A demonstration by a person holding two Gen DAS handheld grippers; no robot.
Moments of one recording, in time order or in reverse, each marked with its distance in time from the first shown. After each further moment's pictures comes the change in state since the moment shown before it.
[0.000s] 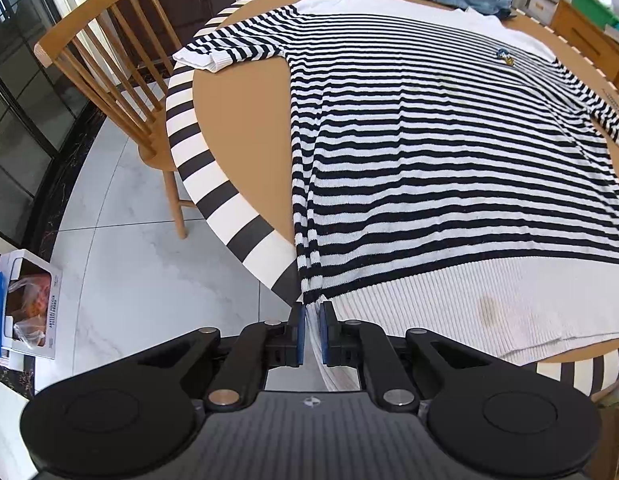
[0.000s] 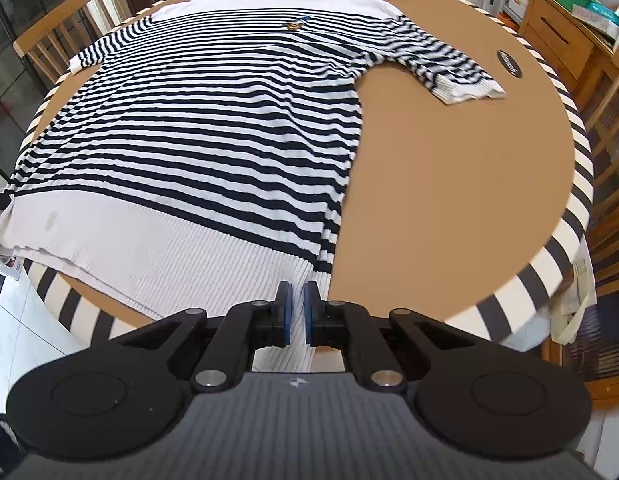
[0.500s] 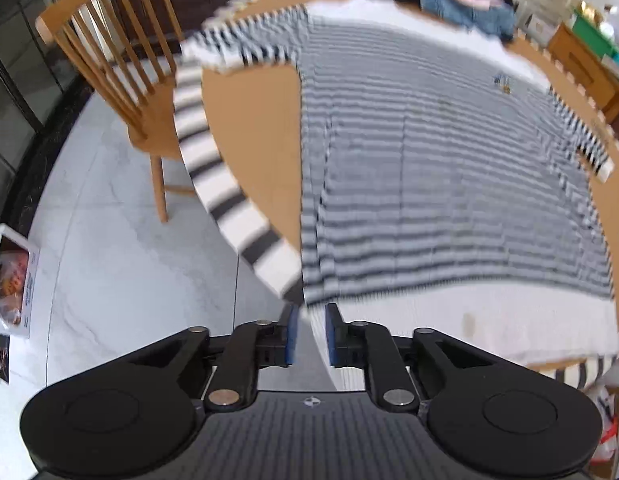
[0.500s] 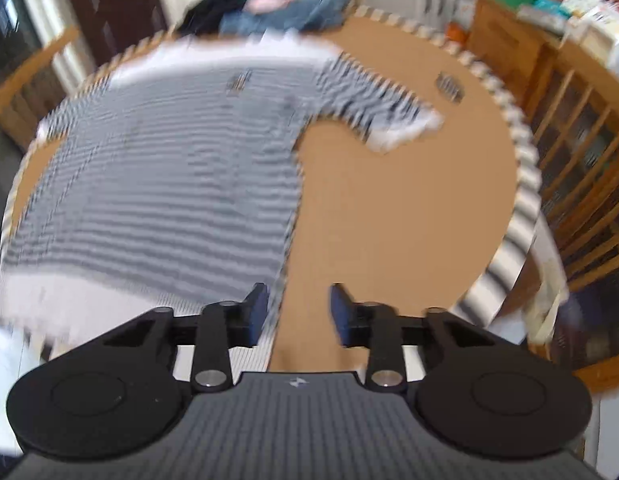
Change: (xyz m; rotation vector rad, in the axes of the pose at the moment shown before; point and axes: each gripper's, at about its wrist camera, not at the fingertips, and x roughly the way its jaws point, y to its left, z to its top) left arm -0.028 0.028 0.018 -0.083 -0.008 -0.096; right arm -0.033 -0.032 0.034 0.125 -0.141 -0.069
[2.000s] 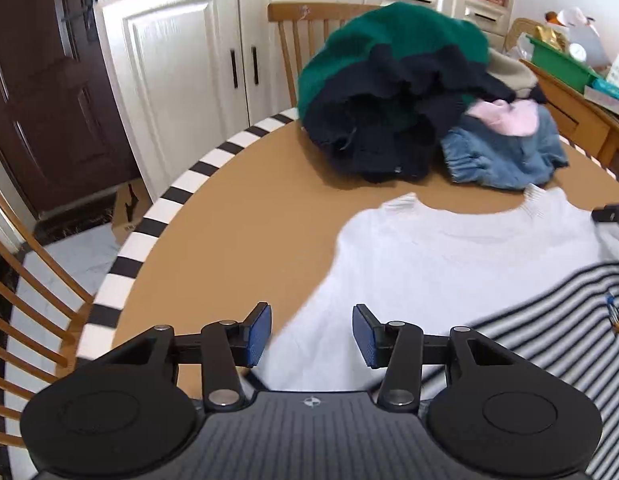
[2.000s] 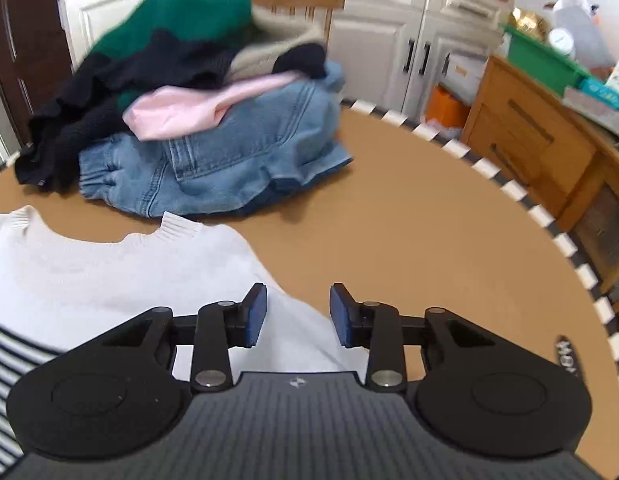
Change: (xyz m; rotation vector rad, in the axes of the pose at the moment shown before) left arm 0.224 -0.020 0.379 0.315 -0.251 -0.140; right arm 0.296 0.014 0.301 0.057 -0.086 -0.182
